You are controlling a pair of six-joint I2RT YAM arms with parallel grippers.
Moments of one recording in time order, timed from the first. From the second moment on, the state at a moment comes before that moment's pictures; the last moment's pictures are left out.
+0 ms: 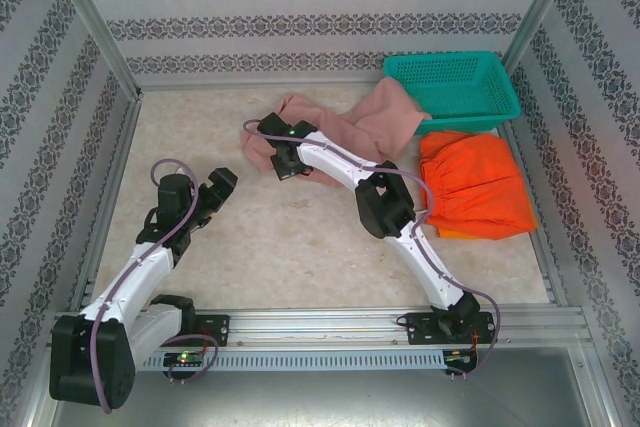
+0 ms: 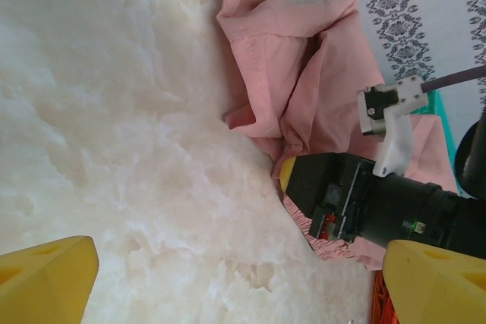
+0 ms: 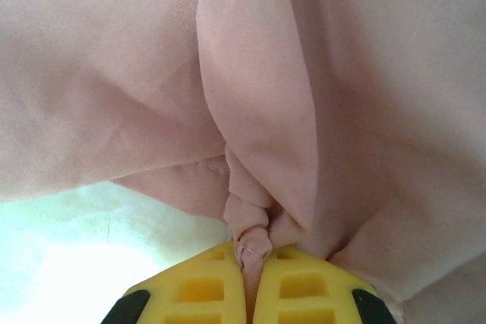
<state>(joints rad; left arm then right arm) -0.06 0.97 0.45 -0.04 0.23 -0.98 0.74 2.55 2.32 -1.02 0.18 0.34</state>
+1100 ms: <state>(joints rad) 0.02 0.78 0.57 -0.12 0.18 -0.96 0.59 1.93 2.33 -0.81 -0.41 0.28</state>
